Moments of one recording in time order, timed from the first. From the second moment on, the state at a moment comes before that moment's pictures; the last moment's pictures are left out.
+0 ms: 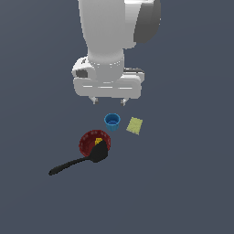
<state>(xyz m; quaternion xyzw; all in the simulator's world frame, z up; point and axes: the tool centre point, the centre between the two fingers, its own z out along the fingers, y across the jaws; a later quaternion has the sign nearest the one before) 0.003 -0.027 0.312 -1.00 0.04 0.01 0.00</state>
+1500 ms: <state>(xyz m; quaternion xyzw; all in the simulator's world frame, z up) 0.025 -0.037 0.243 -1.00 0.01 -0.01 -0.01</state>
